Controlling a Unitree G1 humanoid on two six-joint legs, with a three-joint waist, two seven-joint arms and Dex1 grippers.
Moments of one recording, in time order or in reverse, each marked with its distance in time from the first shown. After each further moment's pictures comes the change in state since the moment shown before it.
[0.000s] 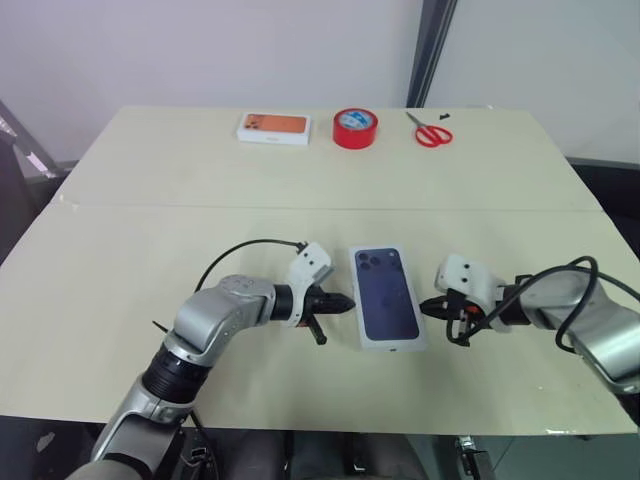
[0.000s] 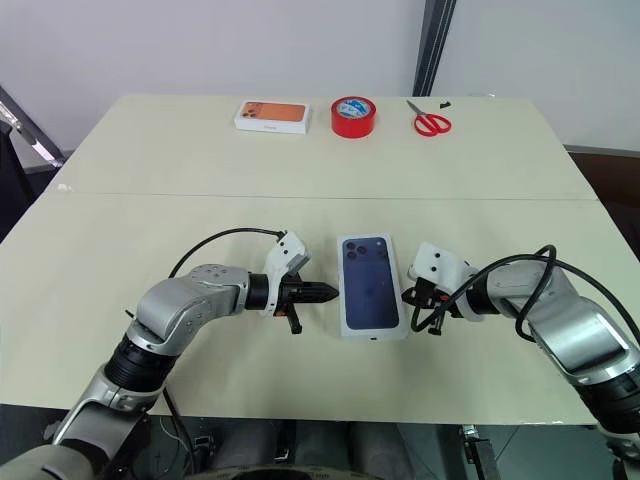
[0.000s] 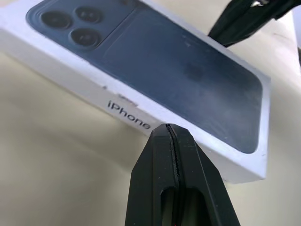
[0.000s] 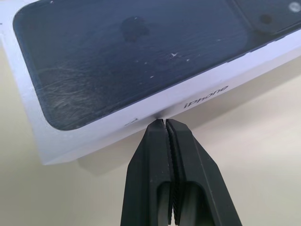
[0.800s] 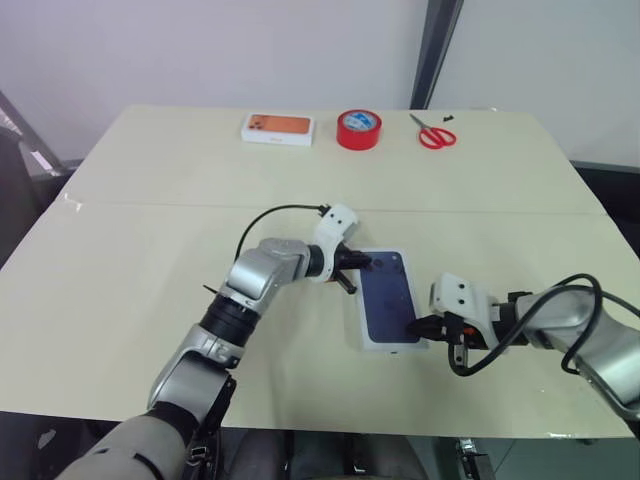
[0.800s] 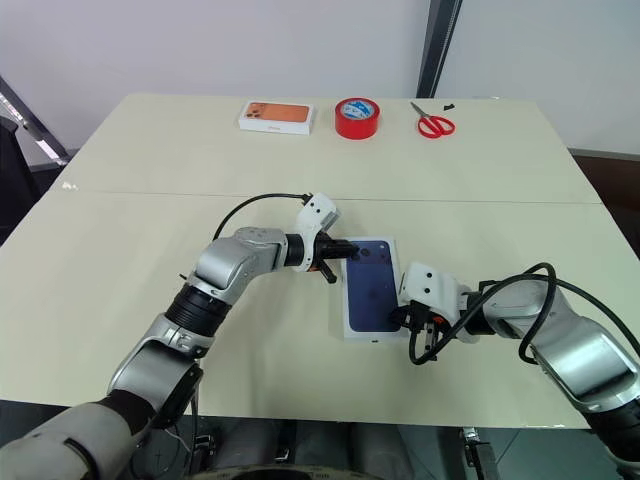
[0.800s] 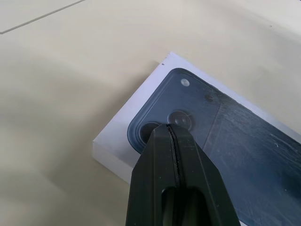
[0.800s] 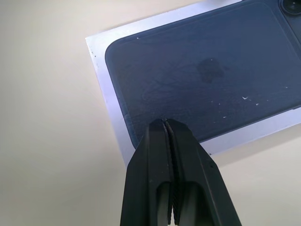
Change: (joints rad) left arm -0.272 -0.189 -0.001 0.460 0.179 -0.193 0.061; right arm 0.100 -0.003 -0.020 -0.124 0.053 -0.008 -0.017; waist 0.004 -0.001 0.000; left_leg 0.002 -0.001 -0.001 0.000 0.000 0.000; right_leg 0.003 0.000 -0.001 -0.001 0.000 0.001
